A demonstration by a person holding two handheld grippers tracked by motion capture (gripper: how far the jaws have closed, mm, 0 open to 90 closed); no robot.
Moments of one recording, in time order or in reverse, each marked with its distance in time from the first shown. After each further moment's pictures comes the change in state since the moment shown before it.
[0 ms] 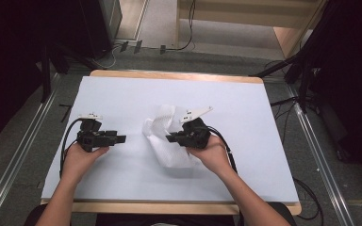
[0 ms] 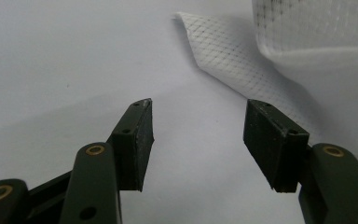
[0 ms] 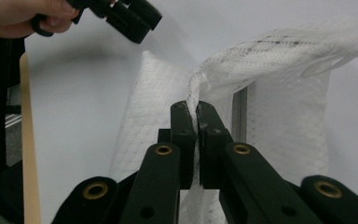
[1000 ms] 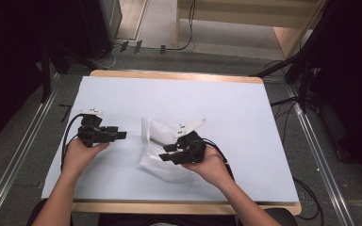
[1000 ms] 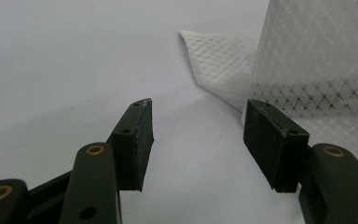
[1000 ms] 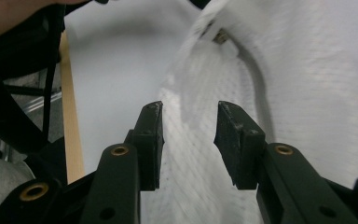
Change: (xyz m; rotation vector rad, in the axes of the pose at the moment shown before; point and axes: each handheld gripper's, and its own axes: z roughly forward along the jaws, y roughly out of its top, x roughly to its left) left arm 0.007 0.010 0.003 -0.008 -0.025 0.025; right arm 0.026 -0.014 -0.002 0.029 0.079 -0.027
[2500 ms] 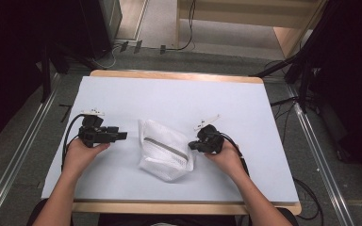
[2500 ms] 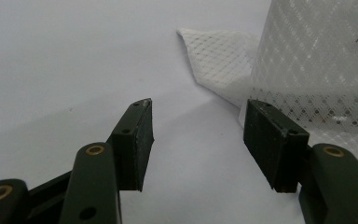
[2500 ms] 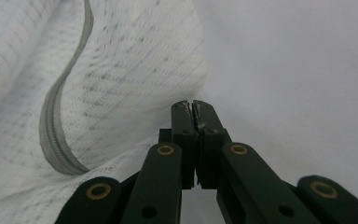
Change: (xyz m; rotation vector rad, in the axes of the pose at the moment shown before) left arm -0.001 0.000 0.001 0.006 0.012 0.014; right arm -0.078 -0.047 0.000 0.186 -0.220 0.132
